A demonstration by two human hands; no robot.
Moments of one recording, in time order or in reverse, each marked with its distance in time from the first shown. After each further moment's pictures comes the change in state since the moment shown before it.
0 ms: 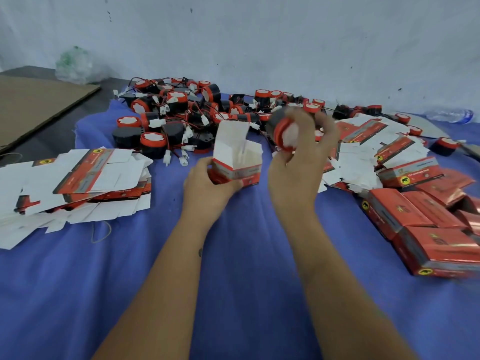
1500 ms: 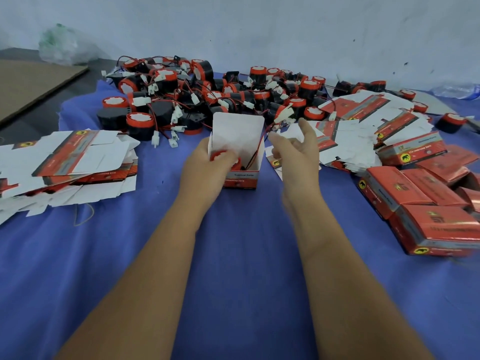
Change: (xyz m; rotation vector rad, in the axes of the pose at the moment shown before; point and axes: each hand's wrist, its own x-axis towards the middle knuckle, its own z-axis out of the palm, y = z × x) left_hand -0.007 0.009 0.013 0.060 -0.065 -0.077; right_hand -0.005 0.041 -0.011 0.527 -0.304 0.752
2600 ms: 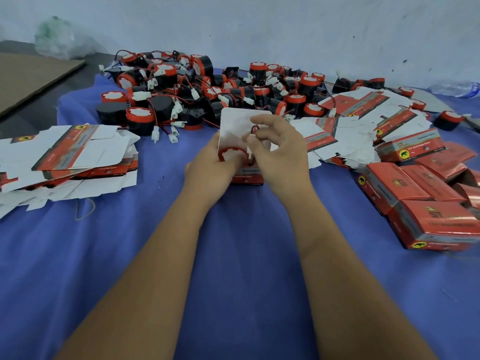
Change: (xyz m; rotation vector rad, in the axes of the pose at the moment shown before) left_hand 0.000 -0.002 0.002 0.094 -0.175 0.113; right_hand -0.013 -0.007 0.015 -0.414 -0.158 -0.340
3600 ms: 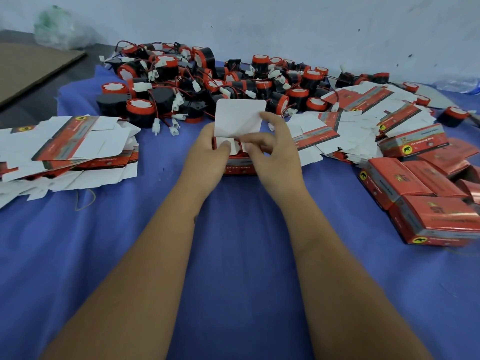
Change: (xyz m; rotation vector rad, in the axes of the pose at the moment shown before) left_hand 0.000 0.003 -0.005 -0.162 0.104 0.000; right_hand -0.005 0.026 0.007 -0.004 -0.080 0.069
